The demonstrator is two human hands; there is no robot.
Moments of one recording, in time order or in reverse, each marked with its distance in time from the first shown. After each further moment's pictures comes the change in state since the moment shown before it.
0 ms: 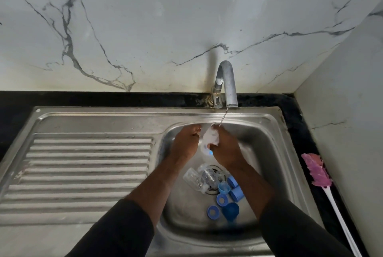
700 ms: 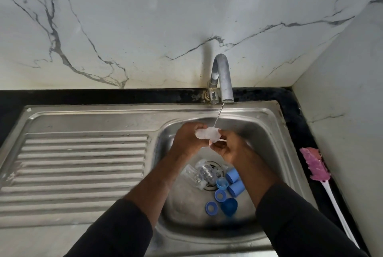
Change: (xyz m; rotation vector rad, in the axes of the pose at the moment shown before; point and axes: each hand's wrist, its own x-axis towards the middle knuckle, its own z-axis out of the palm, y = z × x) left_hand -0.003 0.009 0.009 0.138 -0.047 0.064; right_hand 0.021 0.002 -0.014 1.103 0.010 0.928
